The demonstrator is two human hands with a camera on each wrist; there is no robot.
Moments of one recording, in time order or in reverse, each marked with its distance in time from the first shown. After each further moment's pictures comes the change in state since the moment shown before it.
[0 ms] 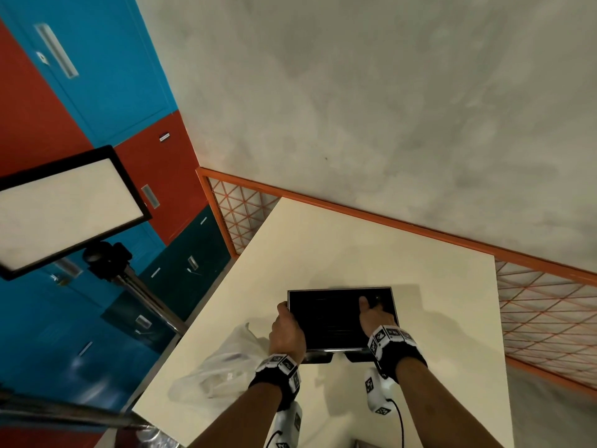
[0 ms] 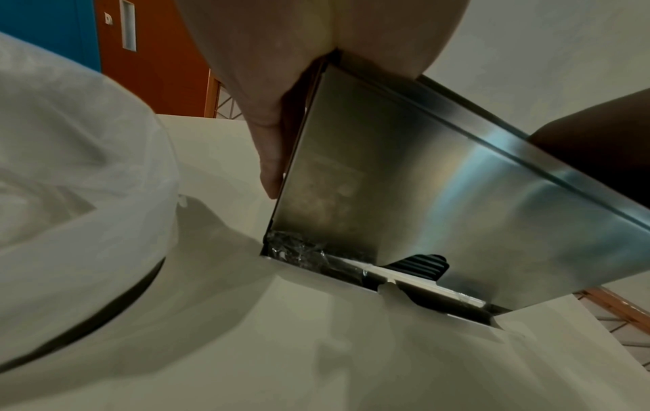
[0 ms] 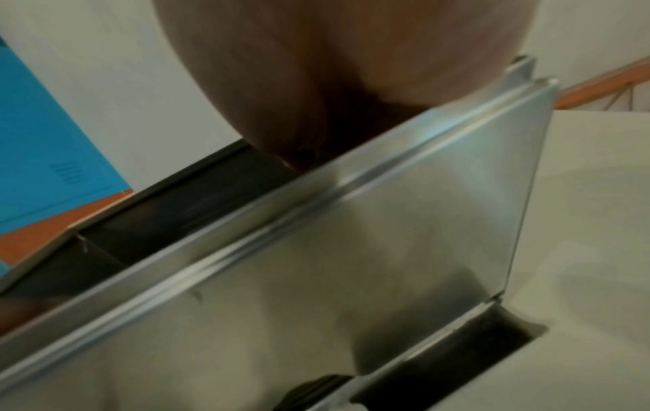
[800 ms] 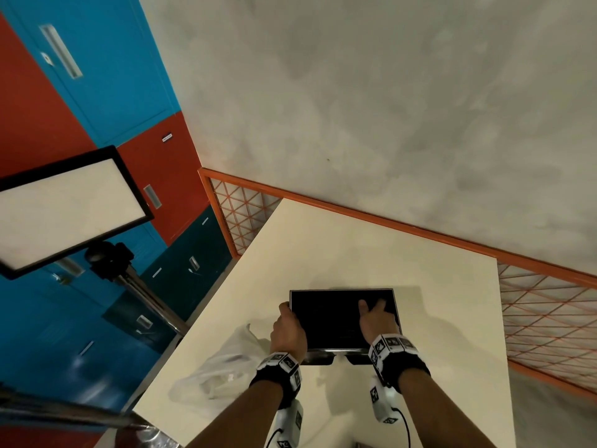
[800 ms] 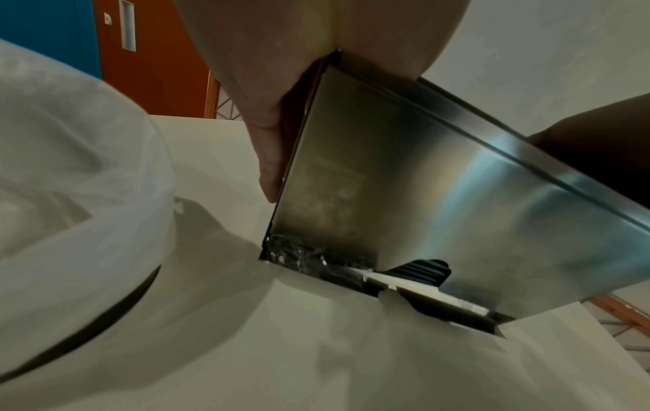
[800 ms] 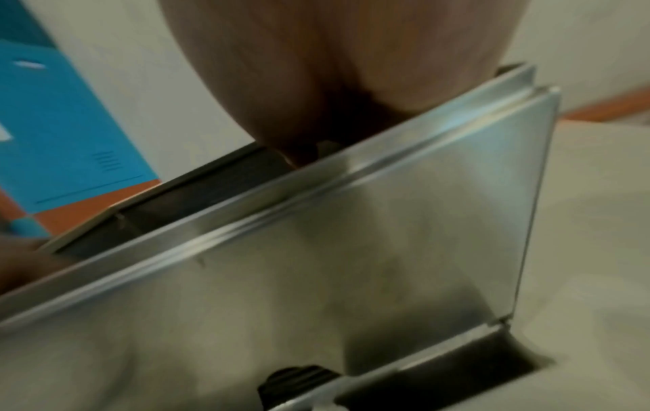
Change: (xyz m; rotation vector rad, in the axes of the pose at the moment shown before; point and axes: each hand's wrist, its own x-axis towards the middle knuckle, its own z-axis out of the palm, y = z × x) left_hand 0.004 0.002 -0.002 0.019 -0.031 -0.020; right_hand -0.005 0.005 0.003 0.013 0.098 -0.104
